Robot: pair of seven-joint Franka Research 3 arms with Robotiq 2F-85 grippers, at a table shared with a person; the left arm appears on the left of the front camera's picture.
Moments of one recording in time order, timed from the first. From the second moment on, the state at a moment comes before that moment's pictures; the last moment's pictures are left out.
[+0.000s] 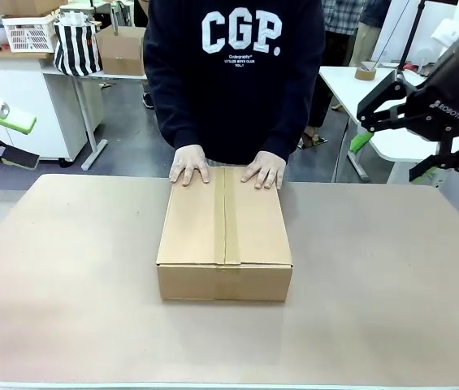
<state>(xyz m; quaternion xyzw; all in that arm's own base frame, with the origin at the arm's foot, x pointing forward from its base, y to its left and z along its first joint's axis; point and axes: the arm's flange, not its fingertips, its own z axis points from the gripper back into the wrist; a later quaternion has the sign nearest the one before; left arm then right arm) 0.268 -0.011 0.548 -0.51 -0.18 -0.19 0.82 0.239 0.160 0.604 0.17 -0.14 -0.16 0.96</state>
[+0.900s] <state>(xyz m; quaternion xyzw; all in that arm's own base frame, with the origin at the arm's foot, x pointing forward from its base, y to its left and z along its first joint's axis) 0.268 -0.011 0.548 -0.51 -0.18 -0.19 0.82 0.239 0.160 0.604 0.17 -0.14 -0.16 0.96</state>
